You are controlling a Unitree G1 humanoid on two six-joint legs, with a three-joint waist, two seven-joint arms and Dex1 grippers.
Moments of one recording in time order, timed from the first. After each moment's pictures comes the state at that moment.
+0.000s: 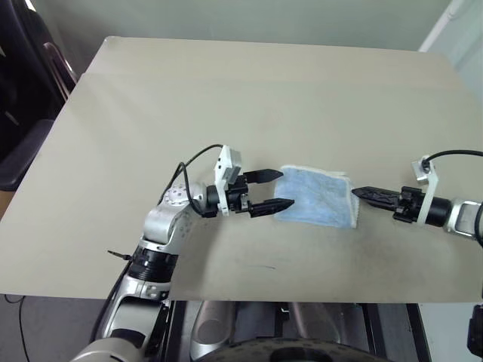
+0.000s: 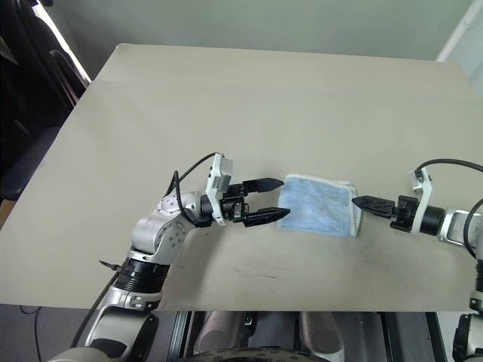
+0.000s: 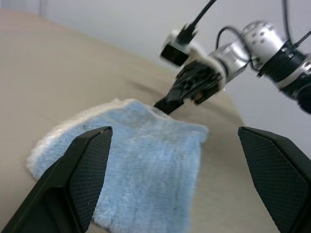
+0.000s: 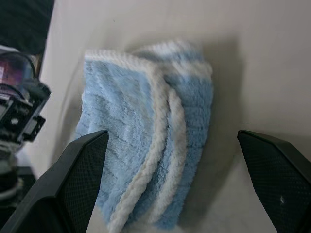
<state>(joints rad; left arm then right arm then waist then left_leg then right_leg) -0.40 0.34 -0.12 -0.03 -0.51 0.49 -1.09 -0.34 -0.80 -0.30 0.18 0.90 1.34 0.79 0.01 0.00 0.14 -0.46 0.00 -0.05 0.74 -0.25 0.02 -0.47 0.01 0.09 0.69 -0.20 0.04</state>
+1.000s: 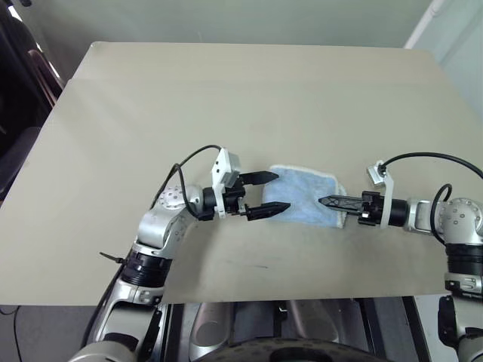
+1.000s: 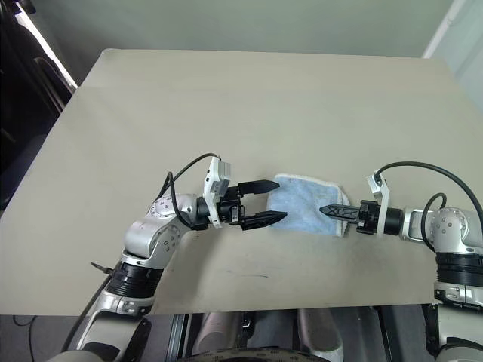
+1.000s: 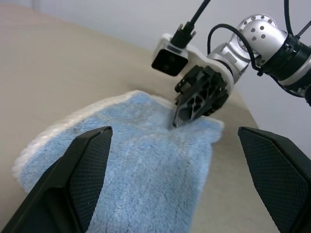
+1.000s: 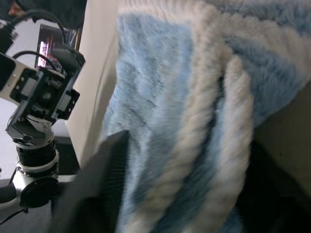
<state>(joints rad) -0.39 0.34 -0.15 -0.05 -0.47 0.46 -1.05 -0.40 -0.67 -0.17 0.14 0.88 1.38 0.85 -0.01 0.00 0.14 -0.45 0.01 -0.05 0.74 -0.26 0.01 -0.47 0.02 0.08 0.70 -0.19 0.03</state>
